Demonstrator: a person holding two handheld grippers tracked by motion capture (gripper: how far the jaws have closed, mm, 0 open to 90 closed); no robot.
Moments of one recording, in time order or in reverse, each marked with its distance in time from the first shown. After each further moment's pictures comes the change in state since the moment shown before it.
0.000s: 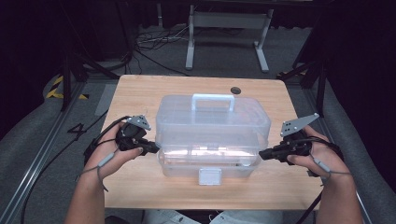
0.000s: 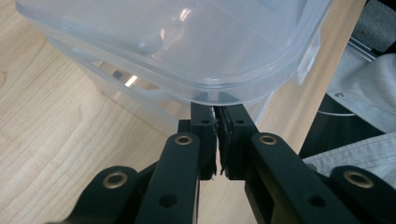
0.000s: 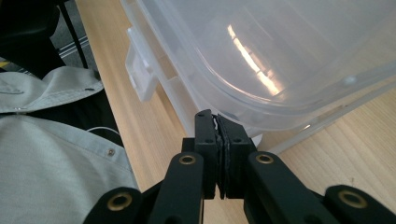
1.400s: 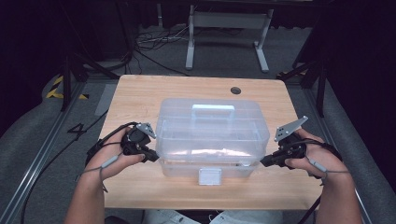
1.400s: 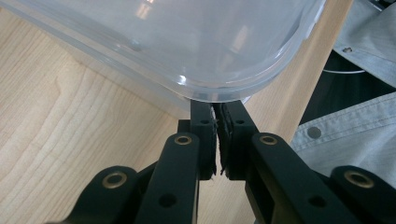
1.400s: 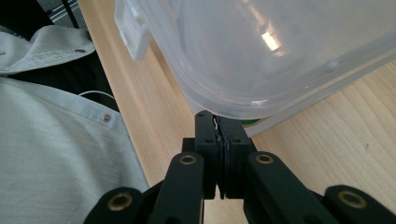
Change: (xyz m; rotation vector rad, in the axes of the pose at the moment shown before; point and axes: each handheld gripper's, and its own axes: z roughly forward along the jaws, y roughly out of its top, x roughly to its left) left arm -0.002 -0.003 0.015 0.155 -0.027 0.049; right arm -0.004 -0.007 0.014 0.158 0.015 0.012
